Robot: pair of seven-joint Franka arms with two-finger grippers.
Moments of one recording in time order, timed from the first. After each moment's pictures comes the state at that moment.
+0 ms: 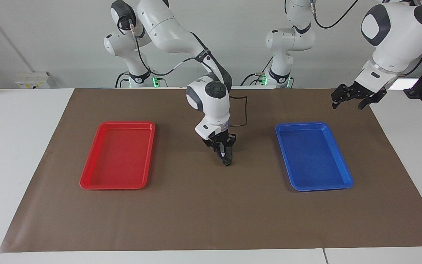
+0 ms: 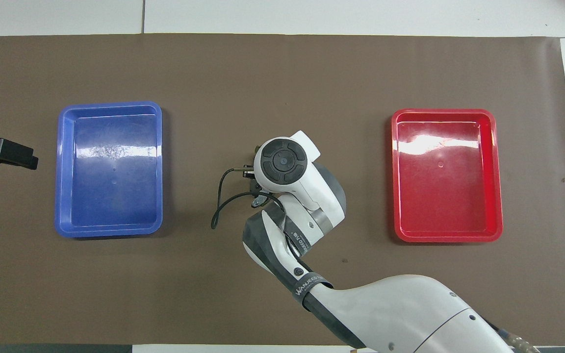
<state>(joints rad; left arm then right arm) -0.06 -0.02 0.06 -1.68 0.00 1.59 0.16 0.63 0.50 0.02 -1.71 0.02 2.31 0.75</state>
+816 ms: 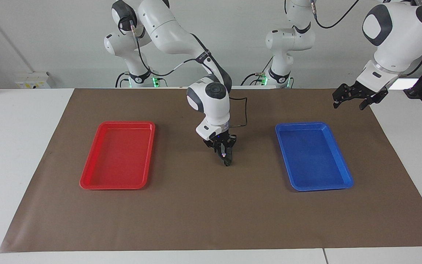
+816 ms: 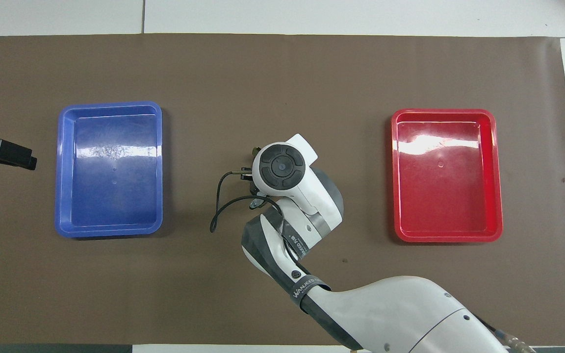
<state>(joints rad) -0.05 -0.02 0.06 -1.68 0.00 1.59 0.17 0.65 0.50 0.02 -1.73 0.02 2.35 0.75</state>
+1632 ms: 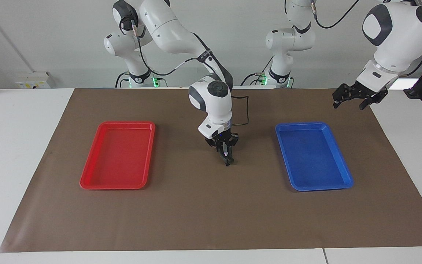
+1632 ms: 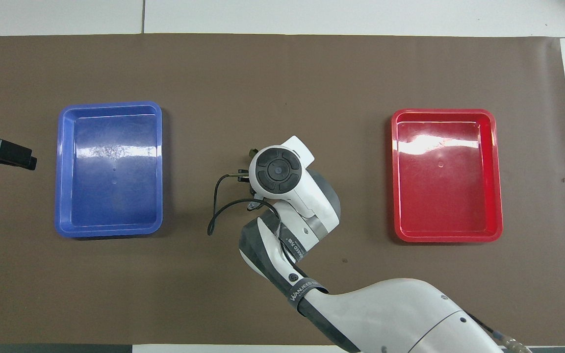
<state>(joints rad) -0.05 -0.02 0.06 -1.68 0.00 1.59 0.17 0.65 0.50 0.02 -1.73 0.02 2.36 0.75</state>
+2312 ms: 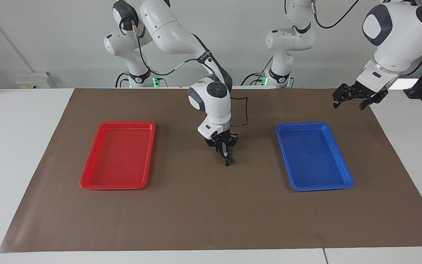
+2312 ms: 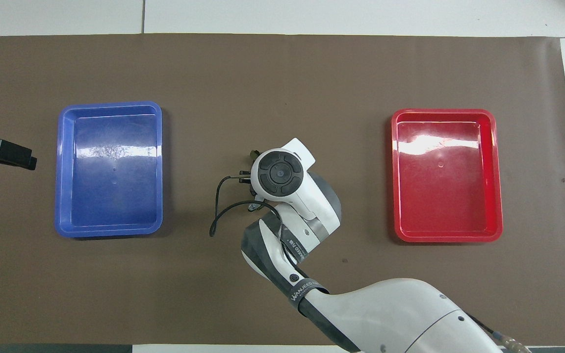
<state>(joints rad) -0.05 -0.02 0.06 -1.68 0.00 1.59 0.17 0.65 0.50 0.02 -1.75 0.02 2.40 0.75</state>
